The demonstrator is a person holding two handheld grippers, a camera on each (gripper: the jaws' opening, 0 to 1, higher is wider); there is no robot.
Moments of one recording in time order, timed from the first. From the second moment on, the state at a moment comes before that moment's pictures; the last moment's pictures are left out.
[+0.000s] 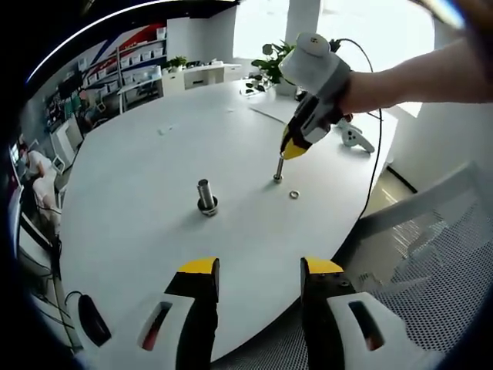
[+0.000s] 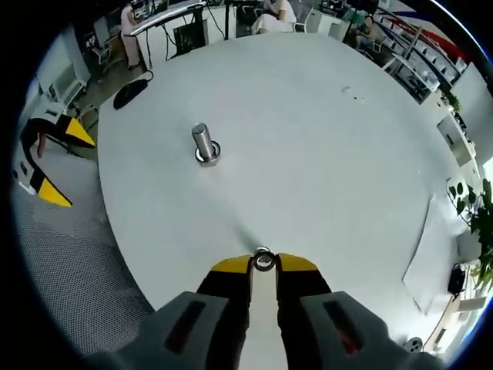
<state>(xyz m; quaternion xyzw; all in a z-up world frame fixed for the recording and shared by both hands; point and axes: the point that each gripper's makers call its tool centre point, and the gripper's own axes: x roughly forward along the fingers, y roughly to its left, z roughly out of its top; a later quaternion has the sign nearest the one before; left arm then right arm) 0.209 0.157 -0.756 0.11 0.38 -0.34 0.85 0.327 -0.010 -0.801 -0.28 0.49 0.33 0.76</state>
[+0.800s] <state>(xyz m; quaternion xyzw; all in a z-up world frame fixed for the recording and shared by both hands) 0.209 0.162 -0.761 0.11 0.39 -0.34 0.85 0.332 -0.011 -0.839 -0.30 0.52 0.35 0.72</state>
